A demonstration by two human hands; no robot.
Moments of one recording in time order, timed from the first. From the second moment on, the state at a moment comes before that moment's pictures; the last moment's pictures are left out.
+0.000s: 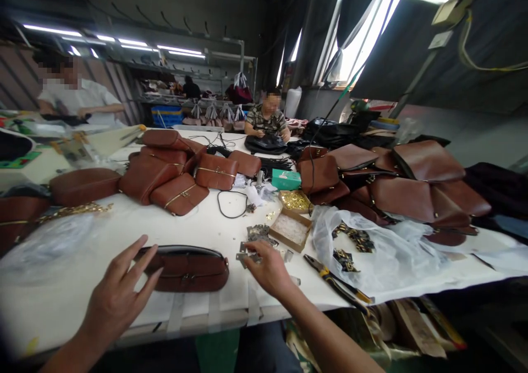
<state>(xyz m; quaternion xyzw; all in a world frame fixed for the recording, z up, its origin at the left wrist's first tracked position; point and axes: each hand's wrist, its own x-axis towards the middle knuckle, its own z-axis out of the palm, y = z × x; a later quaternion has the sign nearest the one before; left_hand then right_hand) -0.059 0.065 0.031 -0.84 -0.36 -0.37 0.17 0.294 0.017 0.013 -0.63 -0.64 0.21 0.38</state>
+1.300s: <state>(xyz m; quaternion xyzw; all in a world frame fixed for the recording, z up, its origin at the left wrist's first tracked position) 0.019 -0.023 0.066 -0.58 -0.41 -0.43 -0.56 0.218 -0.034 0.055 -0.29 -0.28 0.76 0.50</state>
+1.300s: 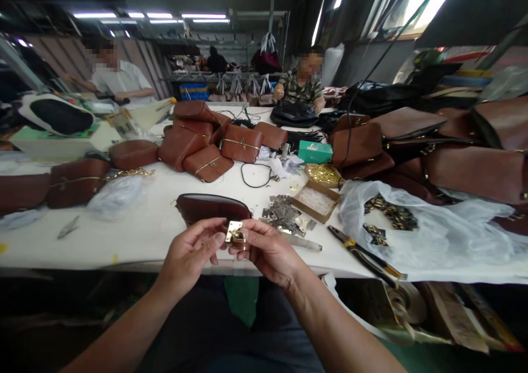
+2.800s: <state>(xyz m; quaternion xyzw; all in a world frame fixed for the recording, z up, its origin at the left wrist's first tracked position) 0.054 -0.051 0.047 -0.48 -0.43 -0.56 -0.52 0.189 -0.086 0.031 -0.38 -0.42 0.49 0.66</state>
